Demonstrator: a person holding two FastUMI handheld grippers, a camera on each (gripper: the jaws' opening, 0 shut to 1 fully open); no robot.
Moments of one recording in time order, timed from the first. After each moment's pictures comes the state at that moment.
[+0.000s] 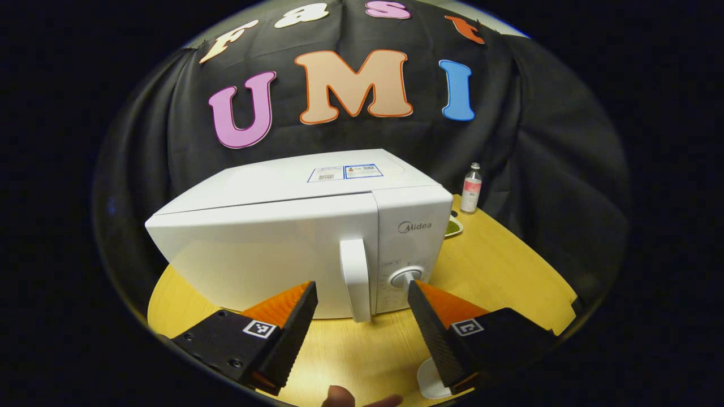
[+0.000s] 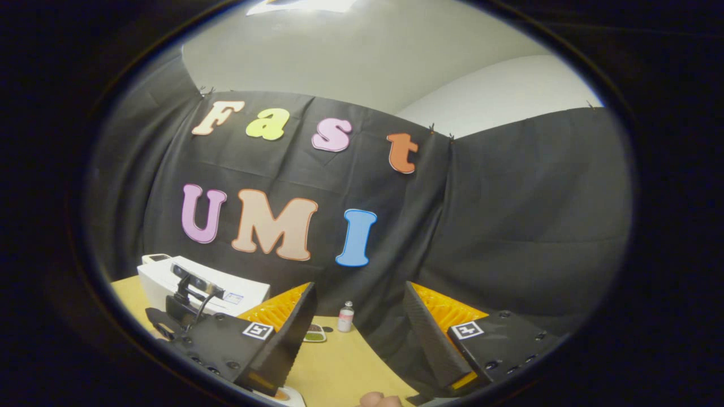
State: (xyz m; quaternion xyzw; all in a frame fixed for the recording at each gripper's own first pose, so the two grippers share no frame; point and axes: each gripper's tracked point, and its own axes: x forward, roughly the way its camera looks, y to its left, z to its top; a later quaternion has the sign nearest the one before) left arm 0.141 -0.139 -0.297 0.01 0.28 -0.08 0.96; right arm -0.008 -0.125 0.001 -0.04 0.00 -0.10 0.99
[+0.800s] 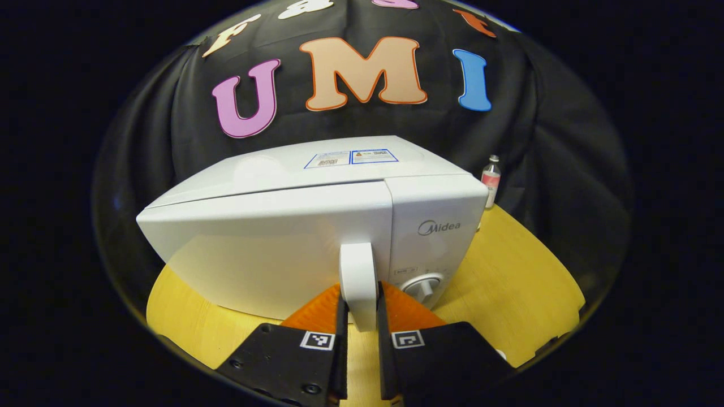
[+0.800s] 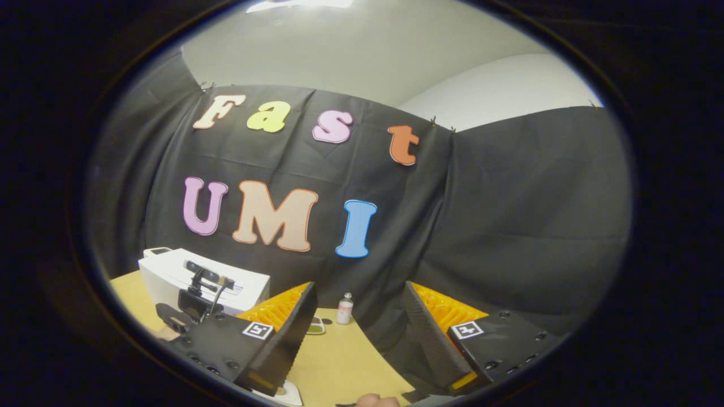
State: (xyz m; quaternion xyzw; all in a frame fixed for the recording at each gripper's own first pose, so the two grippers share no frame) left arm 0.163 -0.135 -0.313 0.01 0.29 -0.05 0.96; right arm -0.013 -0.126 -0.007 -0.03 0.02 -0.09 1.00
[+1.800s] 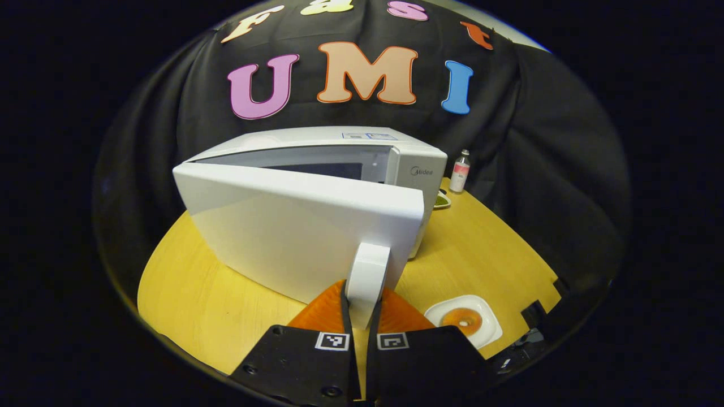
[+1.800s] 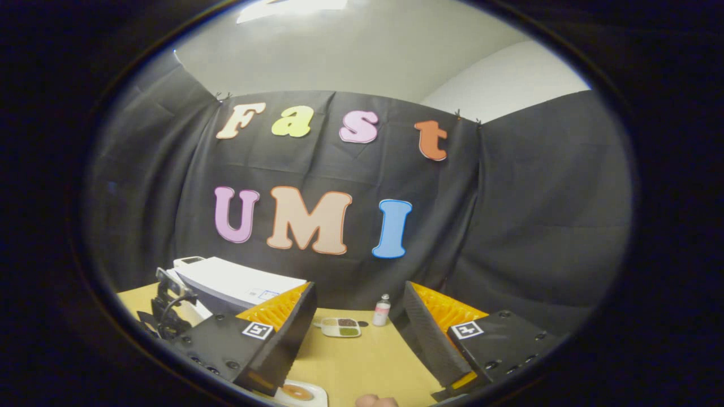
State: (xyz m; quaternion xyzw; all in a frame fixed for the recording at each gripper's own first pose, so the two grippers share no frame) left arm 0.017 -0.079 -0.301 -0.03 0.30 -0.10 0.95; right arm 0.006 -0.072 -0.016 0.00 0.02 0.00 1.00
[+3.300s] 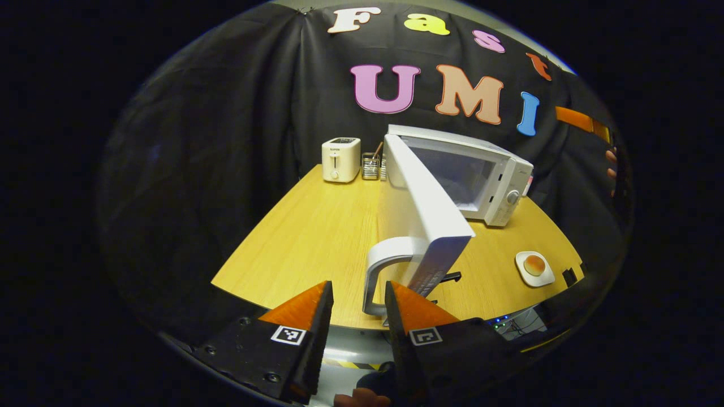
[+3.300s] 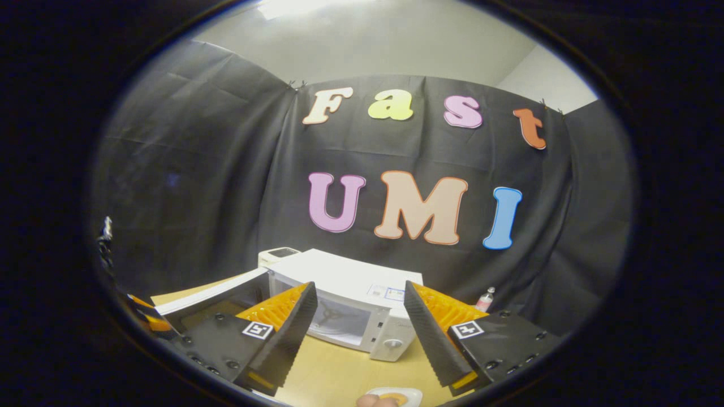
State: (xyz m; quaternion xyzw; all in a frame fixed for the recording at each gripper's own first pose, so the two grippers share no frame) left arm -0.151 0.193 -0.268 -0.05 0.30 0.05 0.95; right arm 0.001 0.173 -0.051 0.00 0.06 0.19 0.98
